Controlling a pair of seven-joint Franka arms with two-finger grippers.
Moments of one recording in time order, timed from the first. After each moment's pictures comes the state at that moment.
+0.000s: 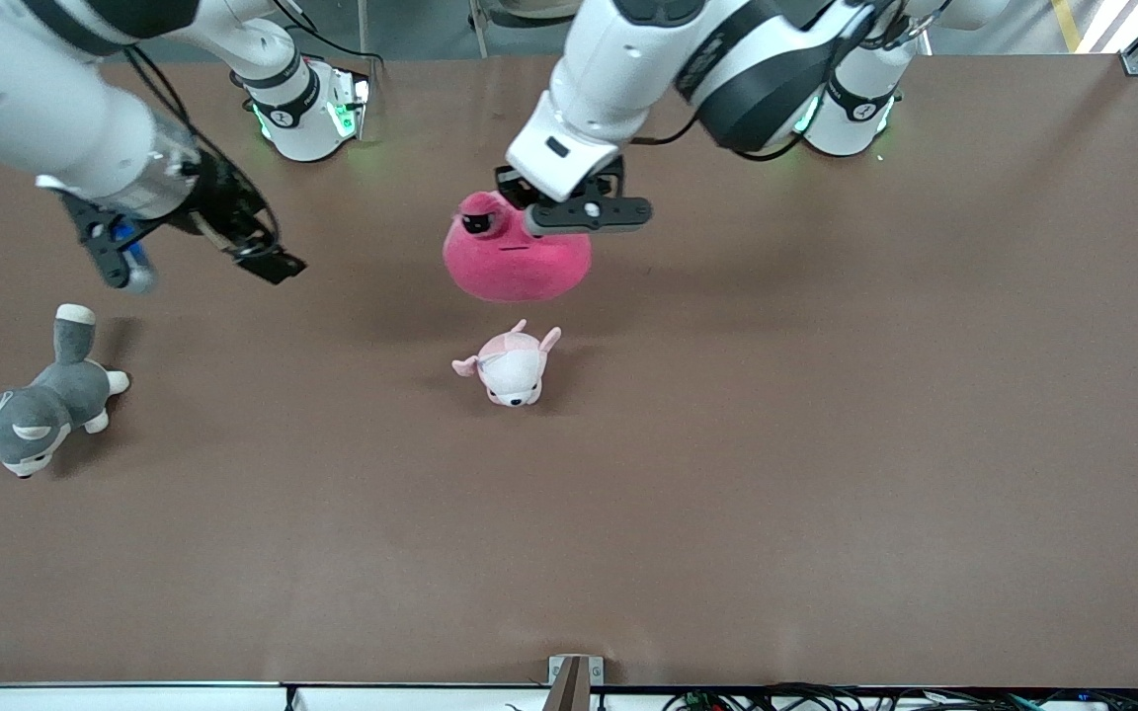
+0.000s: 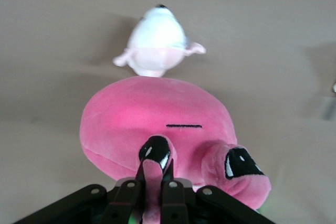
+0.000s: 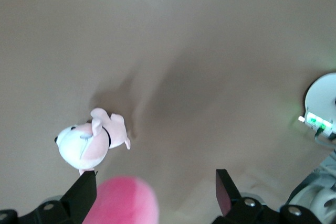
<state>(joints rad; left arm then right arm) -0.51 0.39 -0.44 -1.37 -0.12 1.96 -1.05 0.47 0.05 -0.14 -1.57 0.21 1.48 1.32</state>
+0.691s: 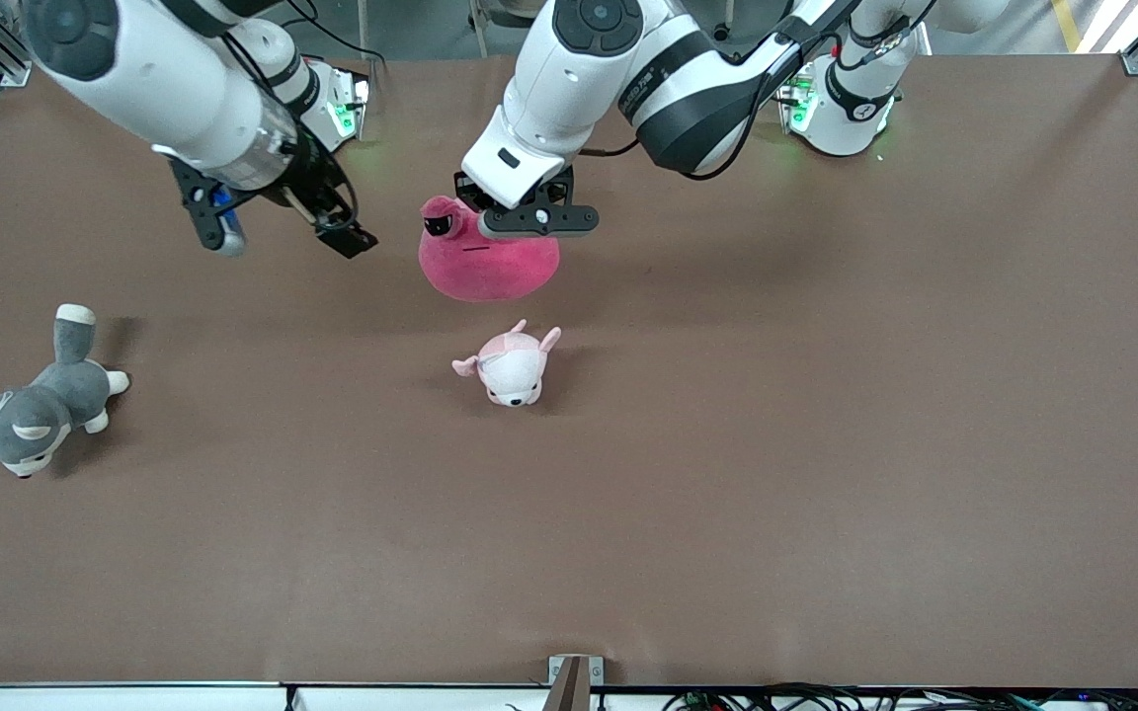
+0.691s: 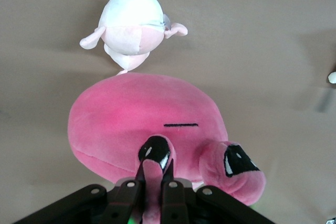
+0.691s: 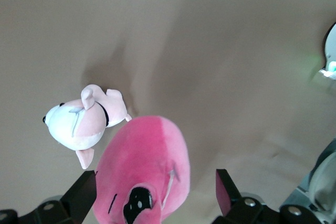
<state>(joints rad) -0.56 0.45 -0.44 -1.37 -0.12 2.02 -1.07 0.60 -0.04 -0.14 -1.80 0.25 1.67 1.55</state>
